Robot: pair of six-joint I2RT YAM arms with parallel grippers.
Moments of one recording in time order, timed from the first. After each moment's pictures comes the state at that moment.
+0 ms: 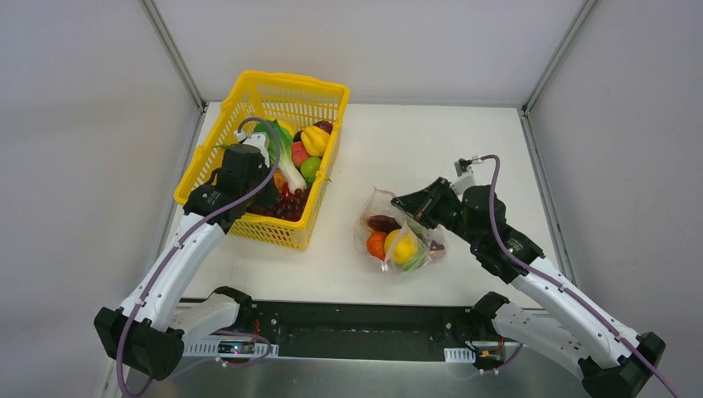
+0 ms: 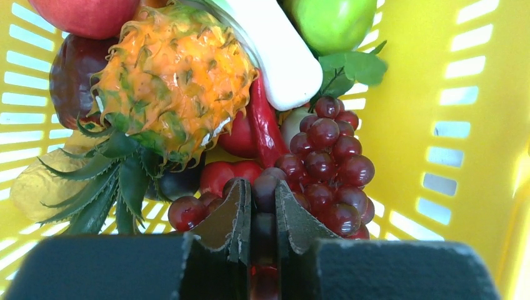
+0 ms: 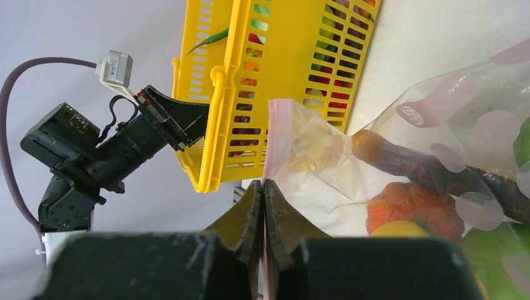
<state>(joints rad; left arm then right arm) -0.35 1.03 1.03 -0.72 -0.14 -0.33 0.72 0.78 0.75 -0.23 -0.05 1.13</state>
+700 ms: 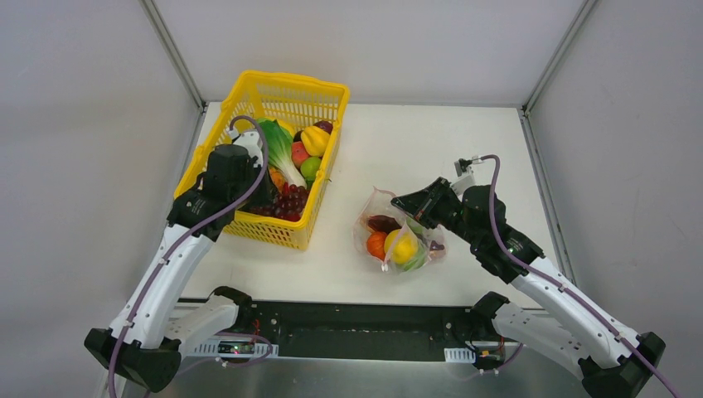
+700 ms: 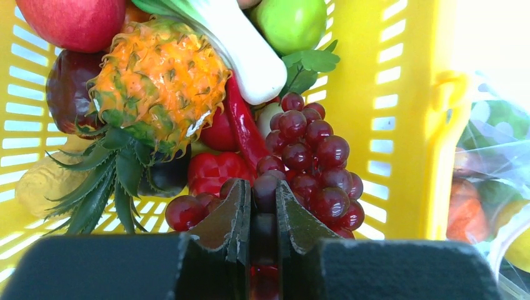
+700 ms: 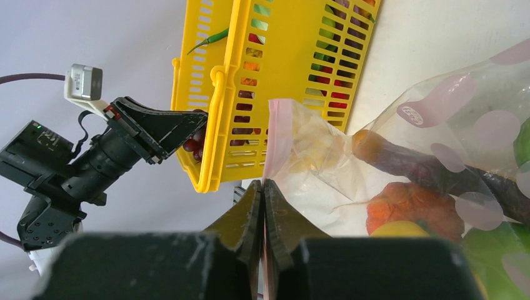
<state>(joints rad) -0.35 0.95 1.09 -0.79 -0.06 -0.32 0.72 0.78 0.75 -0.23 -0.05 1.13</state>
